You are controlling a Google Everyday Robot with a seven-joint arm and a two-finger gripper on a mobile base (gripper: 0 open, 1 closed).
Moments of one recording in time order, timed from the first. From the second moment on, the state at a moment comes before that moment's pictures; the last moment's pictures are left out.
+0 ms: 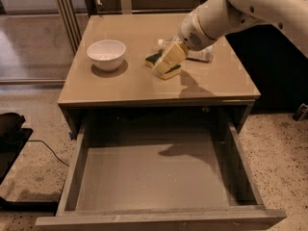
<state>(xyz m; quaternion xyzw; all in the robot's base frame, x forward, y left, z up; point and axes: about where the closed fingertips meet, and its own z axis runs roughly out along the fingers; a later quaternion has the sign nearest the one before) 0.650 -0.051 0.922 -0.52 0.76 0.12 0.37</state>
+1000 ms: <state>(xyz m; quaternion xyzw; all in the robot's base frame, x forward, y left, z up) 0.679 -0.055 0.883 -0.48 0.77 0.14 0.39</state>
